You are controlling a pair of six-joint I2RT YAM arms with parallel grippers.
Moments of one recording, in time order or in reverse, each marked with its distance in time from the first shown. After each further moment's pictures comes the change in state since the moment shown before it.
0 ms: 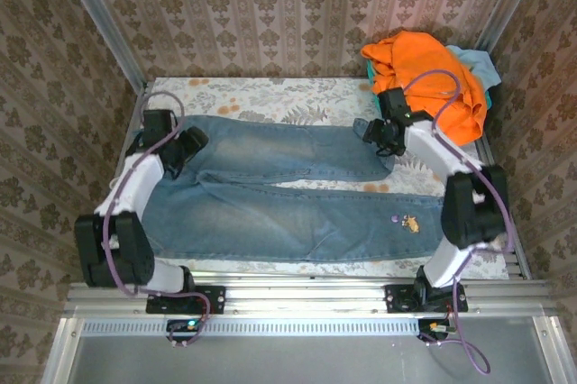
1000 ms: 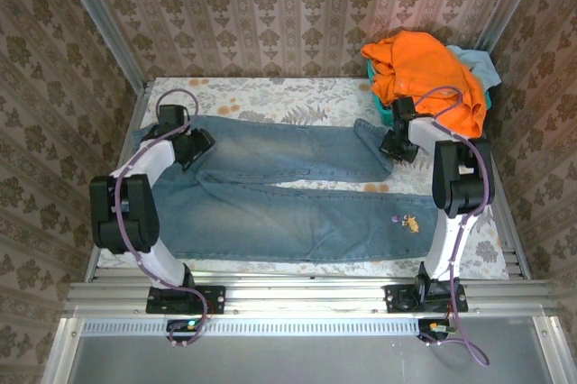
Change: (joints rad) left arm -0.025 0.183 0.033 0.092 0.016 0.021; right arm -0.138 0.198 -0.023 0.034 -0.032 -0.008
